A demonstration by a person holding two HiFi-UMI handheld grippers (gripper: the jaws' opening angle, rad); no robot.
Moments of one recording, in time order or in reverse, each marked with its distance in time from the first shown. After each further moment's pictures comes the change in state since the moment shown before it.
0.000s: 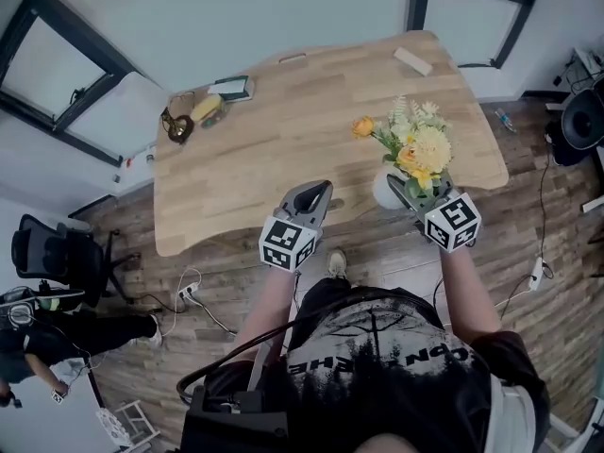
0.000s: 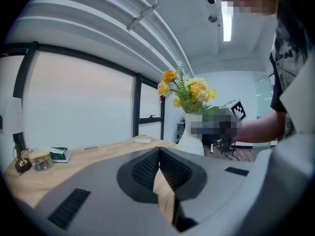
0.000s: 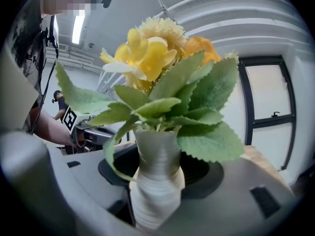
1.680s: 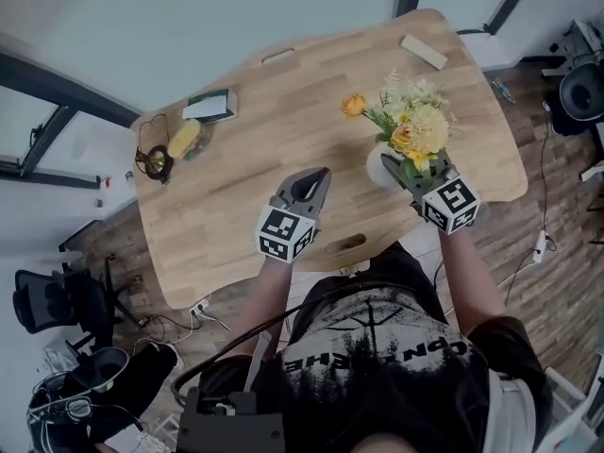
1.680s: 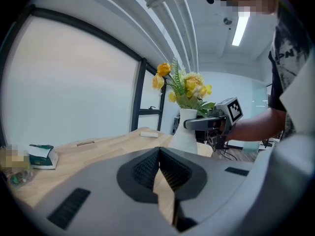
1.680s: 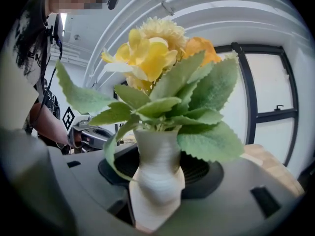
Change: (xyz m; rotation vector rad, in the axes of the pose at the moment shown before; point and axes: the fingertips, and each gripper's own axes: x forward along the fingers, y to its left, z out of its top) left arm 0.112 0.167 -0.020 -0.065 0.095 -0.142; right arm 0.181 -0.092 -0.012 0.033 0.056 -0.082
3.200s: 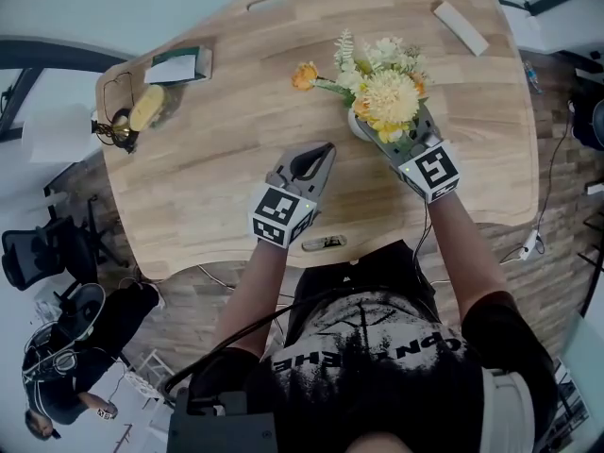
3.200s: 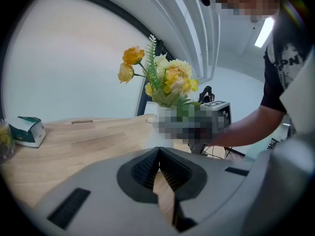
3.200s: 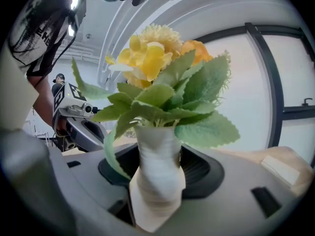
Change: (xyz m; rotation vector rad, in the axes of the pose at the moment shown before) left arm 0.102 0.044 -0.038 -0.148 0.114 0.056; right arm 0.133 -0.064 -0.061 -0.074 0.008 0.203
